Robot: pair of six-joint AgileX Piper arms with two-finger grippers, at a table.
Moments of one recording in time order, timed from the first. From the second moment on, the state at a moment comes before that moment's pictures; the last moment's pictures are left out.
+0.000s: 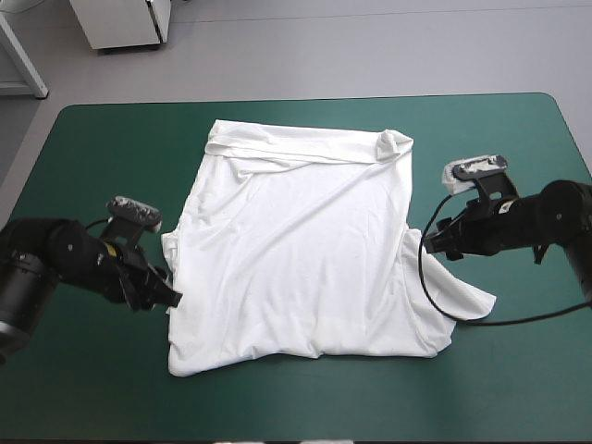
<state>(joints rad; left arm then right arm) -0.17 1.14 -1.06 -0.14 1.25 0.29 0.08 1.23 -1.17 0.34 1.06 -0.39</state>
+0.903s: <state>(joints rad) -0.18 1.39 -0.86 -0.18 1.12 0.27 0.16 1.18 -1.02 0.07 1.02 -0.23</state>
